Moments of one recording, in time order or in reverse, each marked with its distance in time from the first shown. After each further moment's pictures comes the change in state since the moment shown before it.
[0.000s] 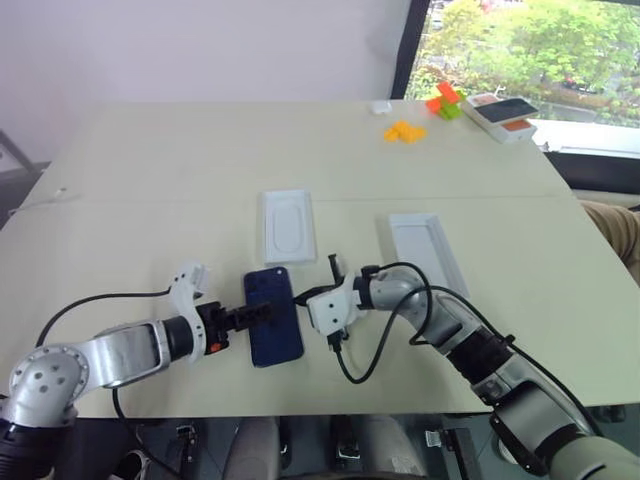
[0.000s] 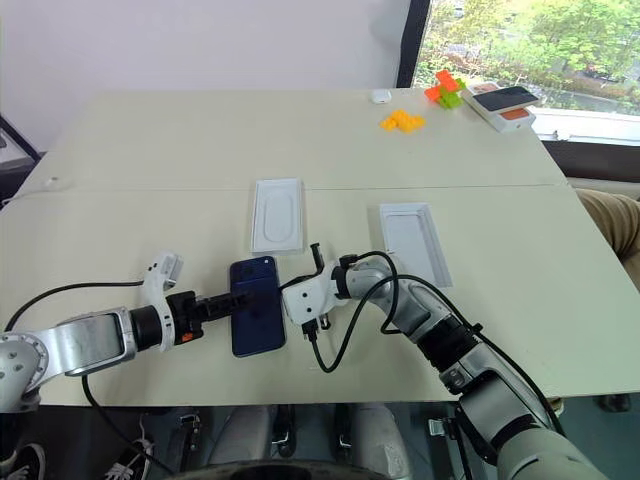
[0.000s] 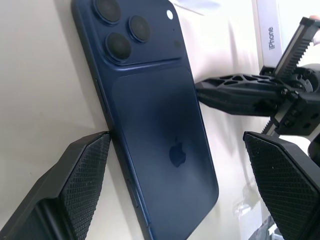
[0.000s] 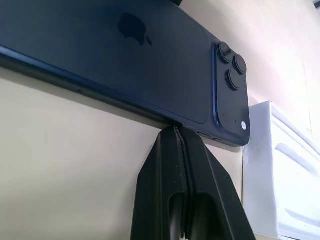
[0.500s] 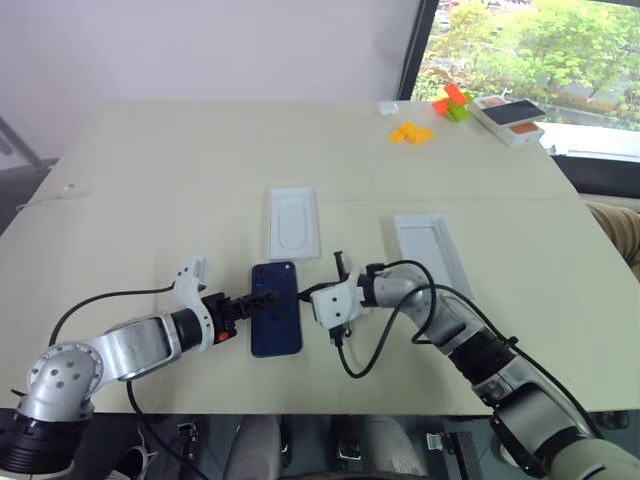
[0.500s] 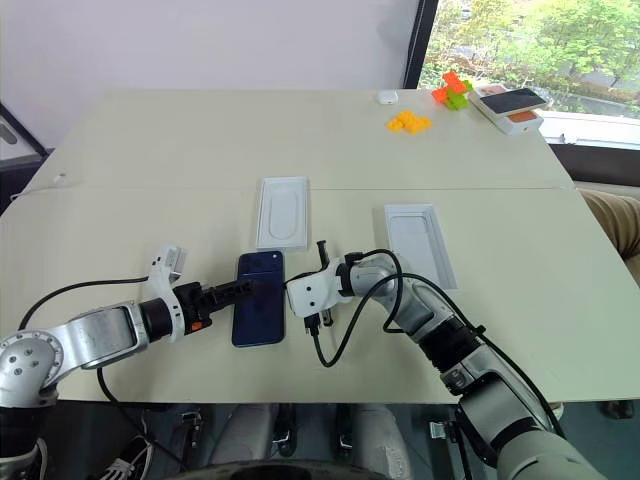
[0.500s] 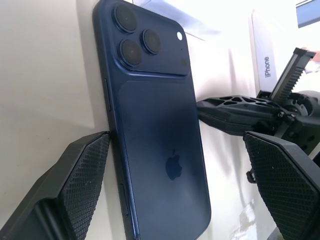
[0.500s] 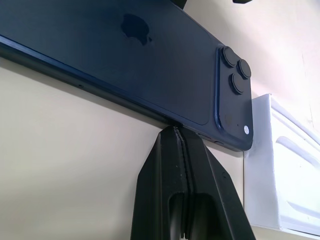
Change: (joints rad) left arm -0.017 -0.065 0.001 0.017 0.028 -0.038 0.012; right arm 0.010 0.004 -0.027 -0.001 0.004 0.027 0.005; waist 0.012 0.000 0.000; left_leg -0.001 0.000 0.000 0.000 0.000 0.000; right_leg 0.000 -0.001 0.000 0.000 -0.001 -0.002
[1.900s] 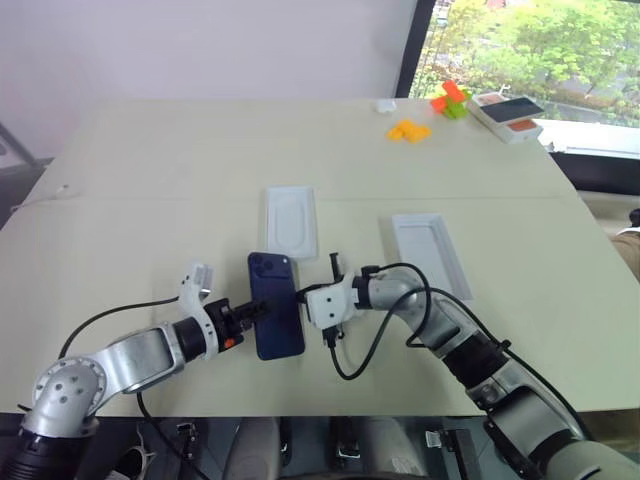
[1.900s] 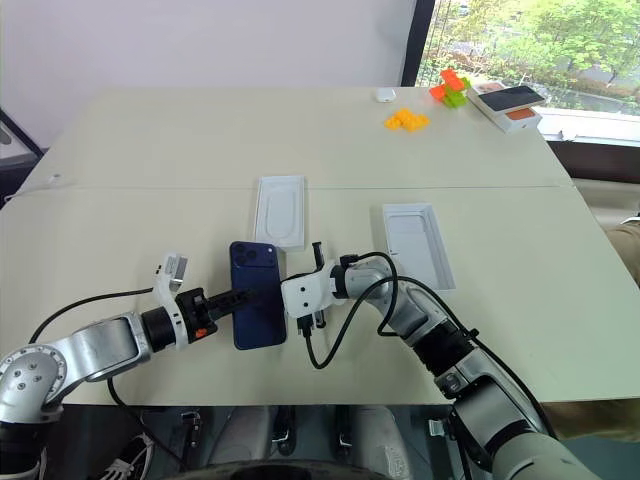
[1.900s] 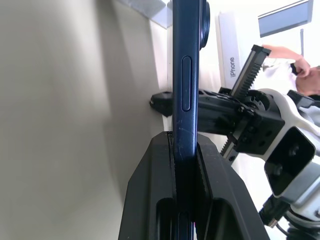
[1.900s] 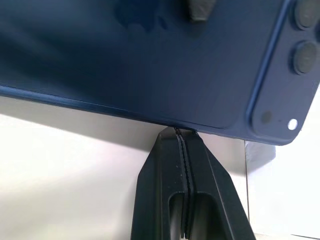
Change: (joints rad) left arm 0.086 -0.019 -0.003 -0.033 -0.056 -0.060 -0.087; right arm 0.018 0.024 -0.011 -0.018 0.019 0.034 -0.009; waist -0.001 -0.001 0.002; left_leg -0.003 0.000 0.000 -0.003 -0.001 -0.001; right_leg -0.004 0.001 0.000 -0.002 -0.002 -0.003
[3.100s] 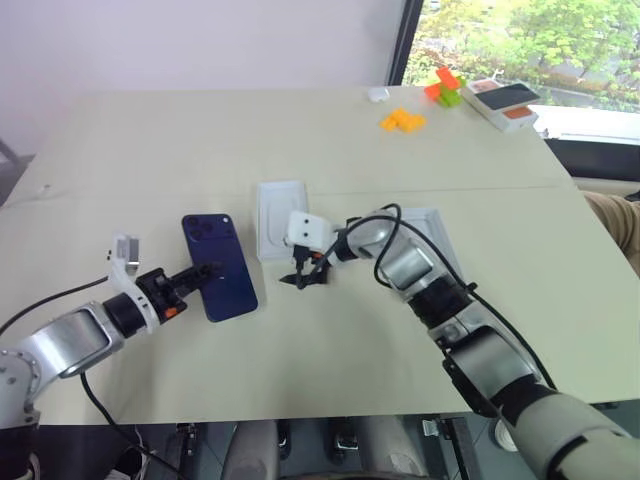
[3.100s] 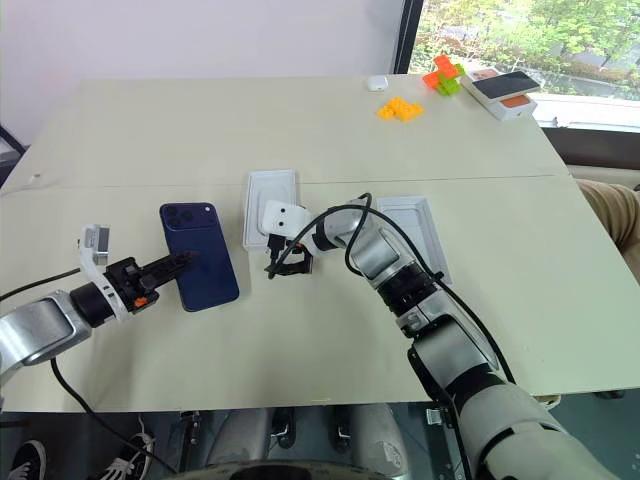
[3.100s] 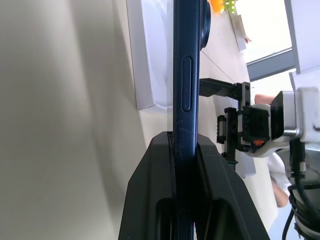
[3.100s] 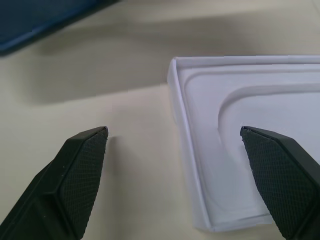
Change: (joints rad) left arm -0.007 0.068 0.268 0.130 0.042 0.032 -0.183; right arm -0.354 0.171 -0.060 0.234 0.215 0.586 0.140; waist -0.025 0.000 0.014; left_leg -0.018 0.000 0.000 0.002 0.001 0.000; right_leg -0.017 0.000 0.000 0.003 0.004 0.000
